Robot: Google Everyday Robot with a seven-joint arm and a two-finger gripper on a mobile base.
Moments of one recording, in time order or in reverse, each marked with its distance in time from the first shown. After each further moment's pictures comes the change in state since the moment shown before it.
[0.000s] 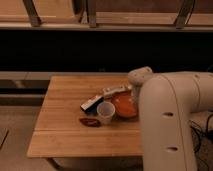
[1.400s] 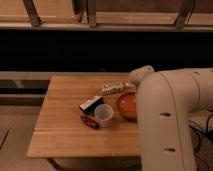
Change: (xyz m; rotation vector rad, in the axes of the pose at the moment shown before) arm 0.007 0.055 -0.015 -0.117 0.019 0.133
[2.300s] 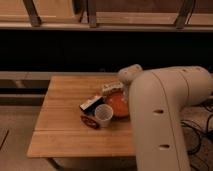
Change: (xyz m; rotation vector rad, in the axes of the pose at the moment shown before) arm -0.061 -0.062 -0.001 0.062 -0.071 -0.132
